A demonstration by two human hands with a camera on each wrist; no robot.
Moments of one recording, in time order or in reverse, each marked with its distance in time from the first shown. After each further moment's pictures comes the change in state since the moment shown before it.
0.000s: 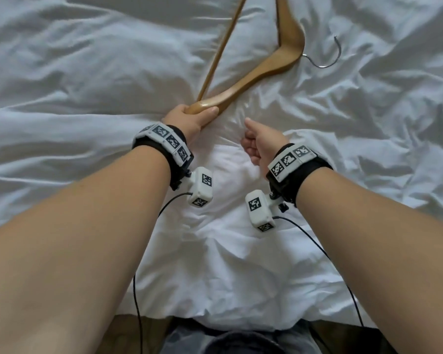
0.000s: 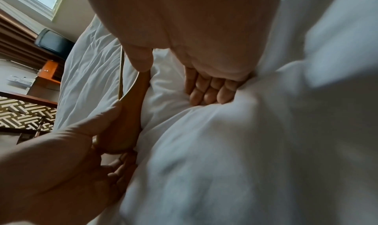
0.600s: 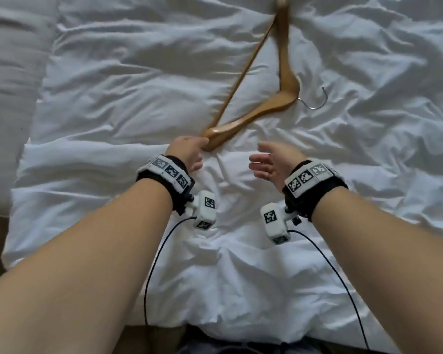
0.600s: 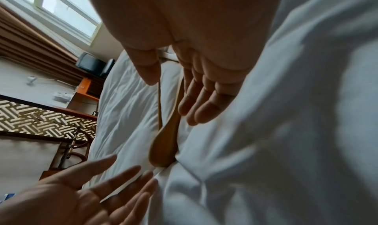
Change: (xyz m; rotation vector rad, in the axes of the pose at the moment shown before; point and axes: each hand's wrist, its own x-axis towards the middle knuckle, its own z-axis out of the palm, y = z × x) left_hand -0.041 0.012 -0.045 -0.408 -0.074 -0.174; right_hand -0.061 -0.036 -0.005 0.015 -0.036 -0.018
